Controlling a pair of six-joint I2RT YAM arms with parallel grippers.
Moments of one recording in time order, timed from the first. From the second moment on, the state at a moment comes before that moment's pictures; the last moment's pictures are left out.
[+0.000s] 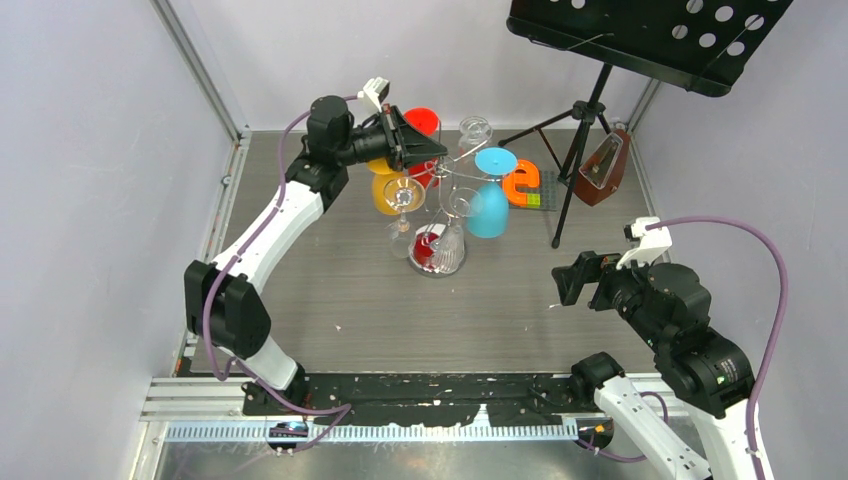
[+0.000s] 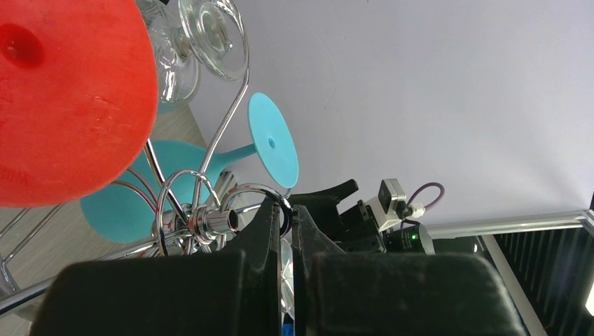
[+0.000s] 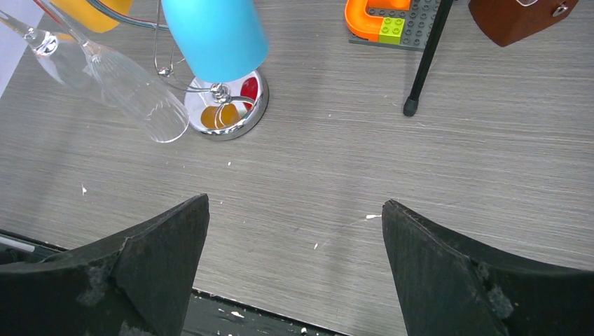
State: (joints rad) left arm -0.41 1.61 1.49 0.09 0.84 -1.23; right arm 0.39 0.45 1.04 -0.97 0.09 0.28
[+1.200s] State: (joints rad) left arm -0.41 1.56 1.48 0.02 0.85 -1.12; right arm 0.39 0.45 1.03 -0.96 0.09 0.28
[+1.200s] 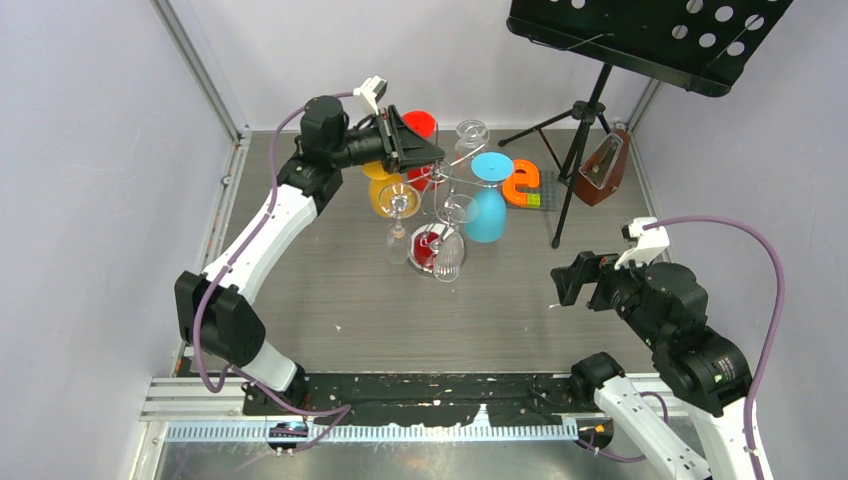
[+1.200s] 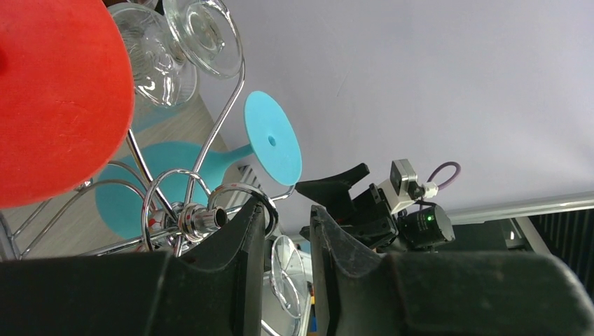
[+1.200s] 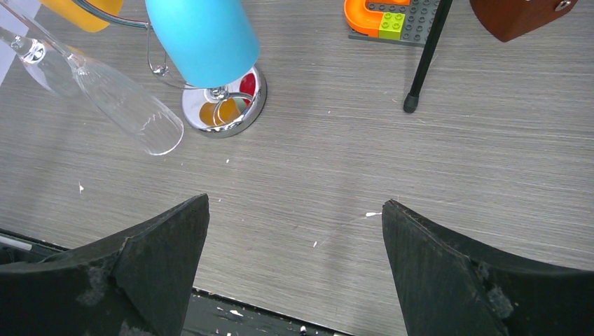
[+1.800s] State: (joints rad) left arm -0.41 1.52 1.60 -0.19 0.82 -0.98; right arm 0.39 0.45 1.02 -0.96 0.09 0.28
